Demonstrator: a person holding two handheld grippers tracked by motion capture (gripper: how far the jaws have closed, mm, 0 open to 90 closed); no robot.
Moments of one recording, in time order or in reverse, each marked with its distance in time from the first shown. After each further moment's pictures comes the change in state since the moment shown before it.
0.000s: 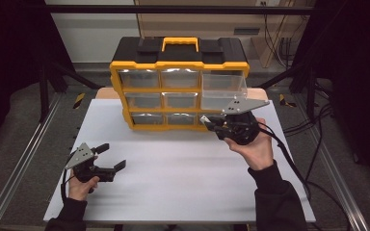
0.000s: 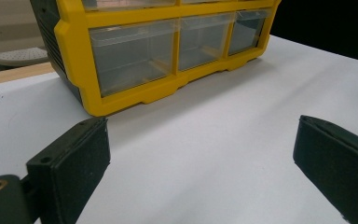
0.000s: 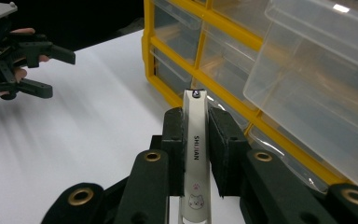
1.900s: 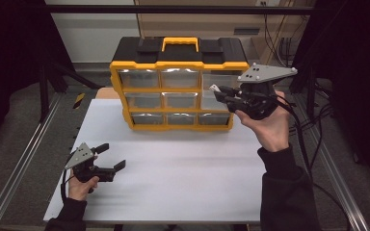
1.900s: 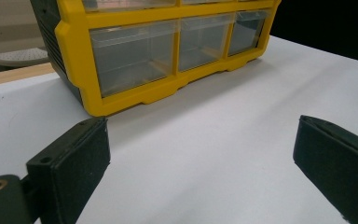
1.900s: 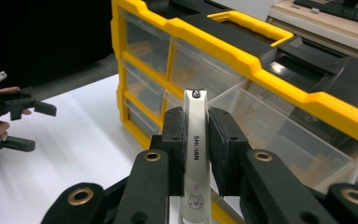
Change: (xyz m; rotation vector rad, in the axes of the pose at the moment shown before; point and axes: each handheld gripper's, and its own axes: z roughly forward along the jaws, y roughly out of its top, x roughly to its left) left arm 0.000 0.000 0.000 -0.002 0.000 0.000; right arm -0.018 0.060 -0.044 -0.106 -0.103 -0.009
